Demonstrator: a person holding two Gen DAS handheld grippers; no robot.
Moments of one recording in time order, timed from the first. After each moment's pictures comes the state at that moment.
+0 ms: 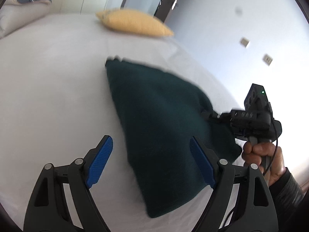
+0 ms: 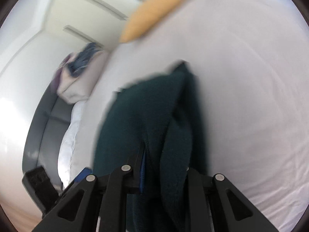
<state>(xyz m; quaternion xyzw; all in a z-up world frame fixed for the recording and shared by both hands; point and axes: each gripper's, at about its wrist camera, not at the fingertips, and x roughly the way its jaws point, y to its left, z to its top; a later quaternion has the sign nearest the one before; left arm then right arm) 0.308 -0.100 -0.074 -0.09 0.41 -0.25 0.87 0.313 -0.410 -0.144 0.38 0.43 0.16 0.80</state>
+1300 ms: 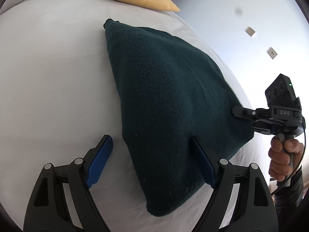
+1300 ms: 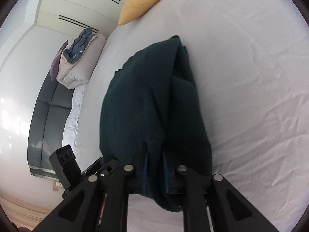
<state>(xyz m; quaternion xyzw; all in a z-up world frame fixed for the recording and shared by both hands) 0.324 -0.109 -0.120 -0.11 0.48 -0.26 0.83 0.264 -0.396 -0.115 0.34 0.49 0.19 0.78</state>
